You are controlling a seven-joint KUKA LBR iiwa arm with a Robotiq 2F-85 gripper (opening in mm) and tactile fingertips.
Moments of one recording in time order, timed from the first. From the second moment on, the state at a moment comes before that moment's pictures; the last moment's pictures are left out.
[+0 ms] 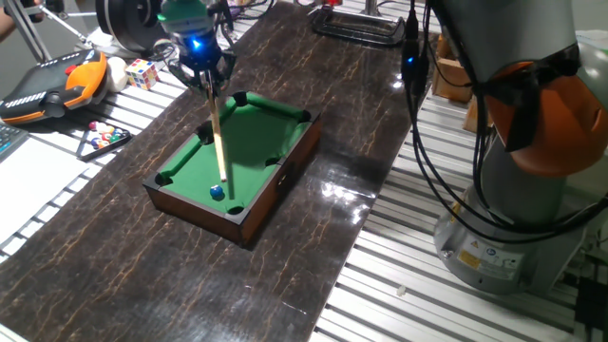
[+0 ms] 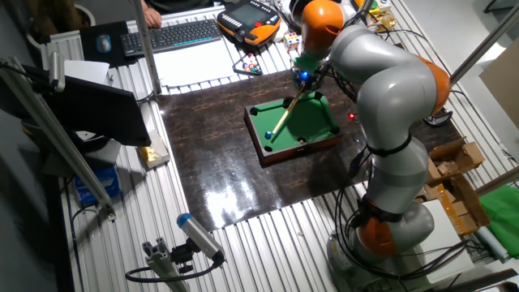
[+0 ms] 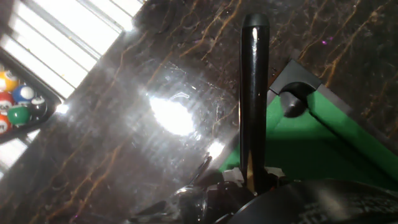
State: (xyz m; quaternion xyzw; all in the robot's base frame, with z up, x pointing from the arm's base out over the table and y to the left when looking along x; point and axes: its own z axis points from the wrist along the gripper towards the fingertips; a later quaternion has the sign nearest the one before) arm 0.630 -0.013 0.158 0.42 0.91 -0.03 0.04
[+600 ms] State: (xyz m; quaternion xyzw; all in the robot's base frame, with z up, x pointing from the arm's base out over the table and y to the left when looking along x) arm 0.616 0.004 0.119 0.39 0.92 -0.03 0.04
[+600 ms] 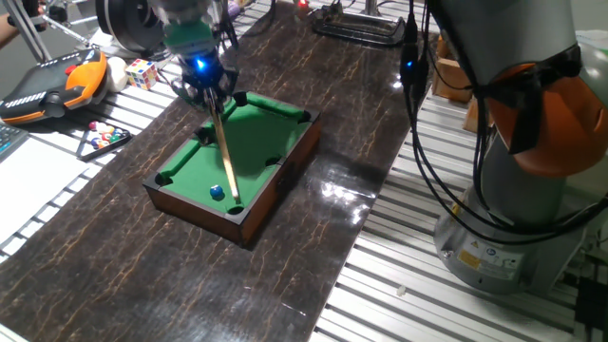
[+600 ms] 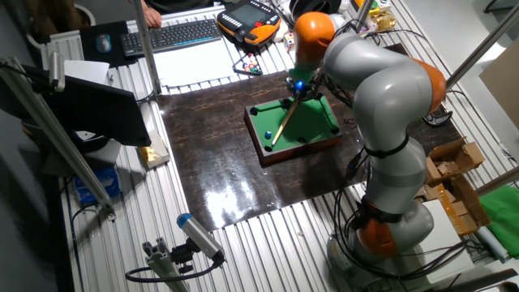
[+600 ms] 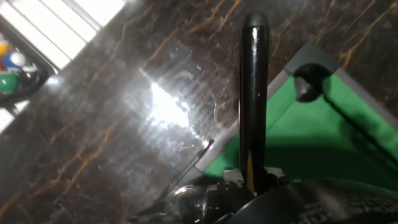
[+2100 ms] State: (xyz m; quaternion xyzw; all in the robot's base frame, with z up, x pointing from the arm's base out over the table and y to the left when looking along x) arm 0.605 0.007 0.155 0.35 0.94 -0.01 -0.01
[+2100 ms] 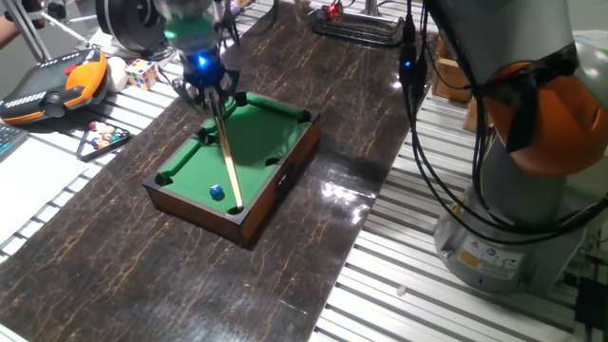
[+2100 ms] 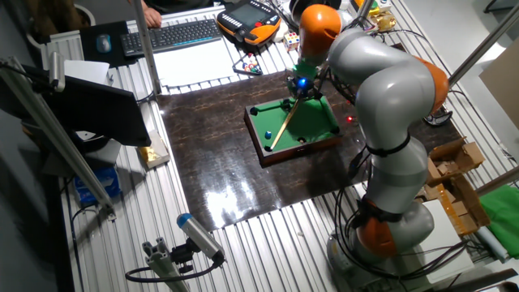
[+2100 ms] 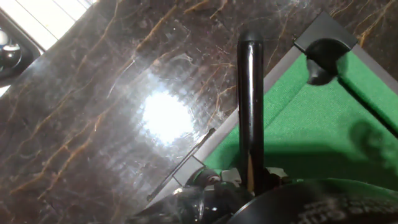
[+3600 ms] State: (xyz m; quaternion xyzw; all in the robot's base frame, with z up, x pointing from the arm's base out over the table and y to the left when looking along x) arm 0.558 0.020 0.192 0.12 0.99 -0.01 -0.01
